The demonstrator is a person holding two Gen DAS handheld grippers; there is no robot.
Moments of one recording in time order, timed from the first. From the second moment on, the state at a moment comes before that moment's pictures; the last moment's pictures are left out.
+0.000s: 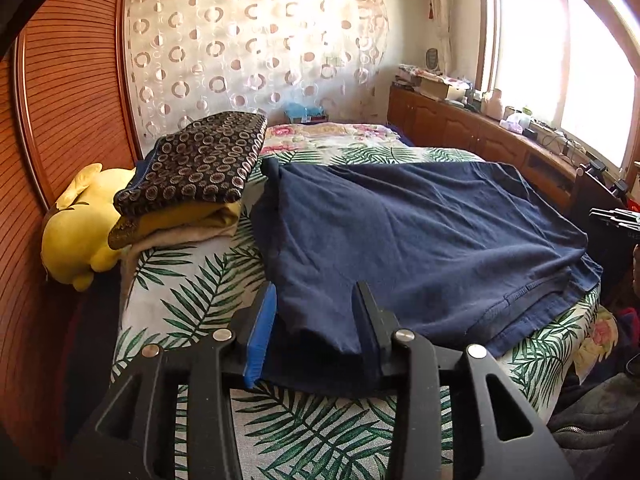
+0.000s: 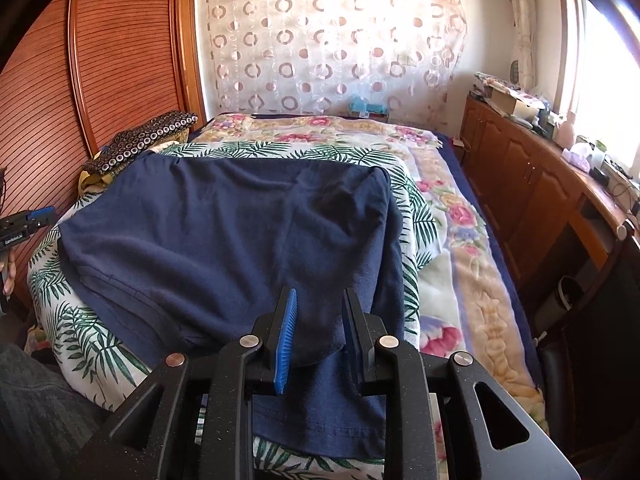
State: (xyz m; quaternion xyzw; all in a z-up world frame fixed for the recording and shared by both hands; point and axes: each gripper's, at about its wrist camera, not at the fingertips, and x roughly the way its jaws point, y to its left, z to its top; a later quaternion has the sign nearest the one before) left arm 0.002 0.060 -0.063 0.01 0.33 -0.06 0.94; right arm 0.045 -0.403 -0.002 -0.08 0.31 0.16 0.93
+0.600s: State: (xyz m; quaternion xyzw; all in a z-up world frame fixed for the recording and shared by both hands) left arm 0.020 0.061 -0.081 0.01 0.35 -0.03 0.94; right arm 0.079 -0.344 -0.029 -0.07 0.28 0.19 0.94
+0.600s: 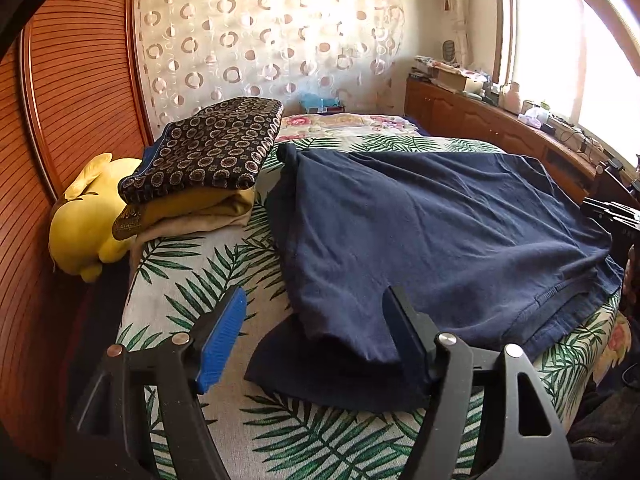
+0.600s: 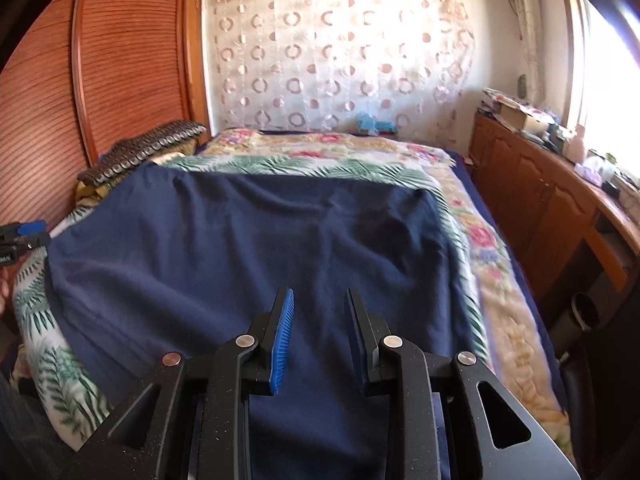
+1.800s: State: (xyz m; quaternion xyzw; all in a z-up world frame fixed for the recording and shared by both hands) left arm 0.020 0.082 -0.121 -0.04 0.39 -0.02 0.92; right arm 0.056 -0.289 -0.082 -0.11 0.30 0.23 0.92
